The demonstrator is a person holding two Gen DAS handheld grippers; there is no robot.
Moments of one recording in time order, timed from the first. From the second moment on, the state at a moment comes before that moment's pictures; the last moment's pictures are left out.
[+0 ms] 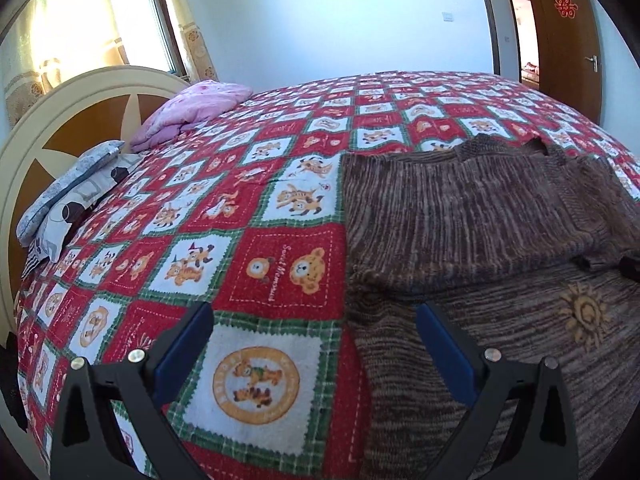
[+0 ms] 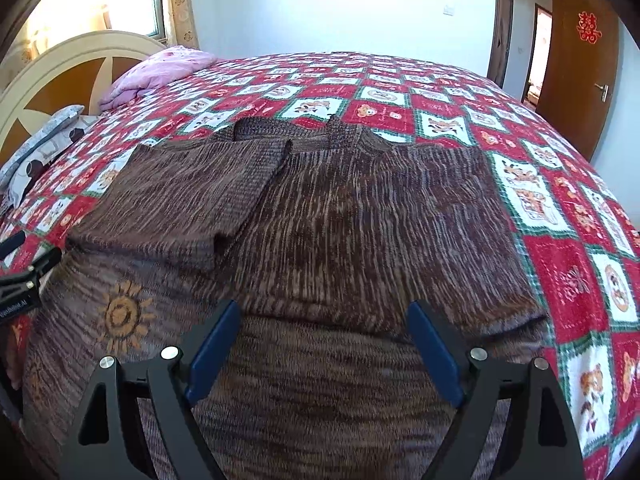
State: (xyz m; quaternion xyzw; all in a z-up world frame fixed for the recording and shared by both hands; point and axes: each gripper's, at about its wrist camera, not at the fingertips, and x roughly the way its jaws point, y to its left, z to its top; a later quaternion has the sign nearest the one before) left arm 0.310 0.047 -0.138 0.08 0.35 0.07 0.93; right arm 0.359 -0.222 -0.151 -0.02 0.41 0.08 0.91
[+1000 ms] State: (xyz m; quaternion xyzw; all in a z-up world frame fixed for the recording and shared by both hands) left arm 0.188 0.033 -0.121 0.07 0.37 0.00 0.93; right arm 0.242 -0.218 -0.134 -0.03 0.43 0.11 0.90
